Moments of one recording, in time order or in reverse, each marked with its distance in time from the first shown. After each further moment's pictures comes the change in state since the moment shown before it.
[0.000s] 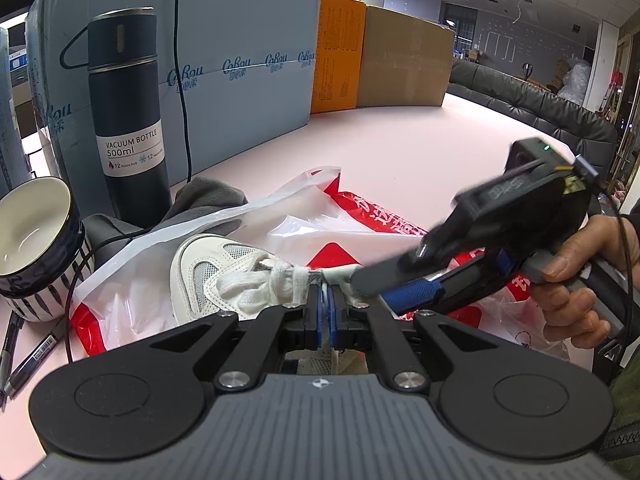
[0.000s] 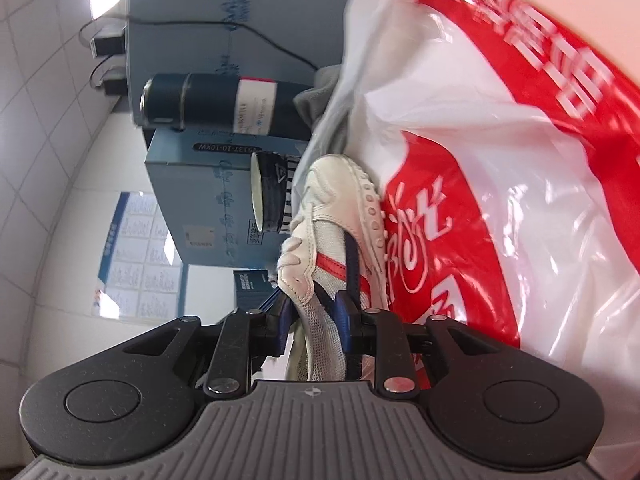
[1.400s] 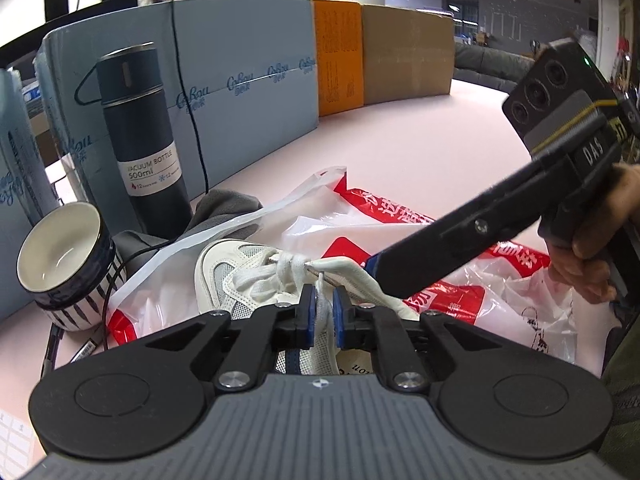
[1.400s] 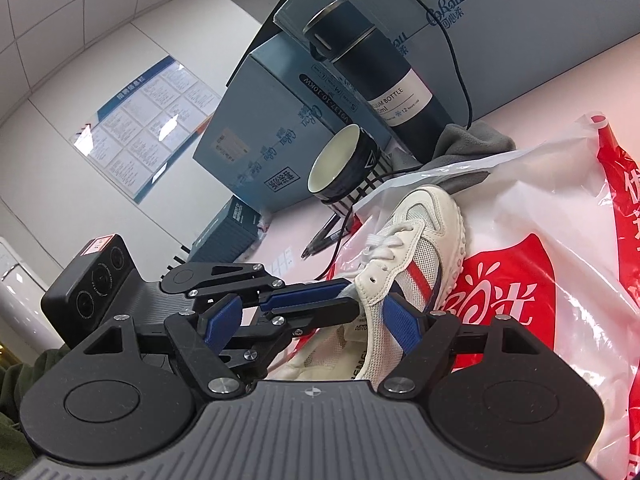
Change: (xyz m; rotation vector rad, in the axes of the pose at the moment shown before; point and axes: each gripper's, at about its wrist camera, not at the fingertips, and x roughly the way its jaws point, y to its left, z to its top) left arm -0.024 -0.019 -0.004 0.085 -0.003 0.093; right arm 0.010 0.087 -0.024 -0.604 0.084 -0.093
